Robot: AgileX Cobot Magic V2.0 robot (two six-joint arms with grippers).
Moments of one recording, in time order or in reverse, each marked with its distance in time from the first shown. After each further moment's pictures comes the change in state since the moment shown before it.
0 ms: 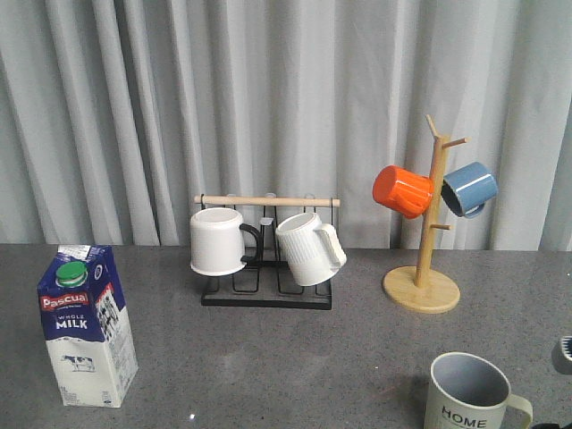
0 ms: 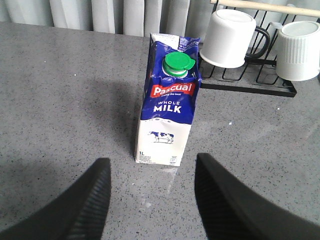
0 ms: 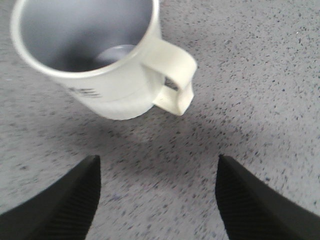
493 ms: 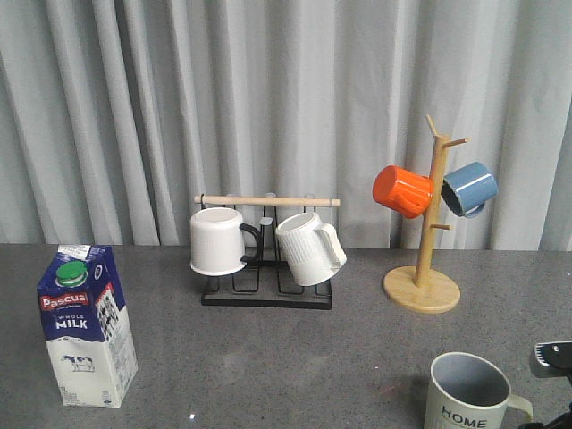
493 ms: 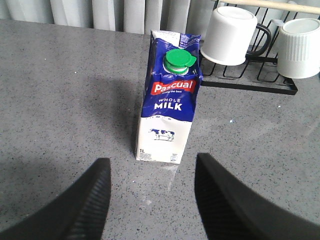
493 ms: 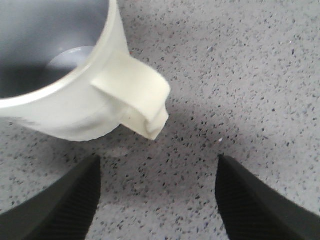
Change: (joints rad) left arm 0.000 0.000 0.000 0.000 0.009 0.000; right arm 0.000 0.139 0.000 -0.076 -0.130 0.003
